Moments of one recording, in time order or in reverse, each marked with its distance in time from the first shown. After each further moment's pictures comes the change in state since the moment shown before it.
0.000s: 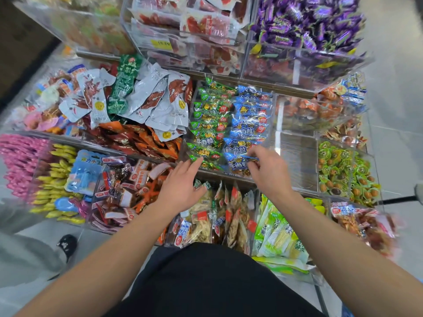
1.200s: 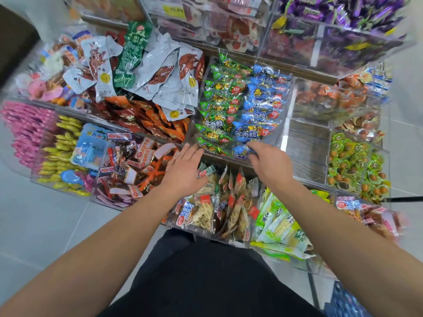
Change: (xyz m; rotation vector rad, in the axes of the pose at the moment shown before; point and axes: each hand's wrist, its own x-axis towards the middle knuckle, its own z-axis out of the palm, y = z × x) left_hand 0.002 -0.011 0.012 0.067 -0.050 -0.014; right_hand 0.007 0.004 0.019 -0.253 -0.205 -0.072
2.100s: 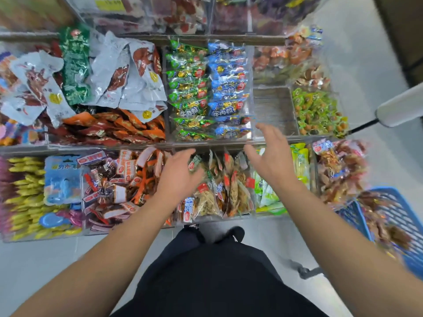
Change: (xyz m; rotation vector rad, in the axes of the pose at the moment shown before) left_hand -0.027 -0.002 -0.011 -0.249 0.031 0.120; right_hand -0.086 -0.043 -0.005 0.313 0.349 0.415
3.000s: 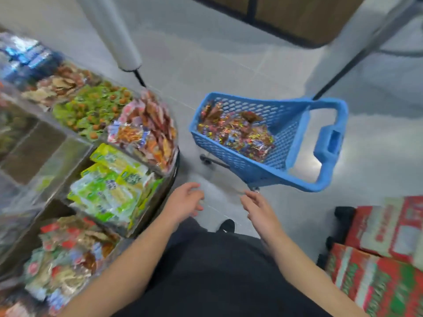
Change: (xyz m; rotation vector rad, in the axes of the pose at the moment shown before) left_hand -0.173 0.311 0.343 -0.014 -0.847 -0.059; right_hand -0.398 0.308 -0.126 1.031 0.441 1.276
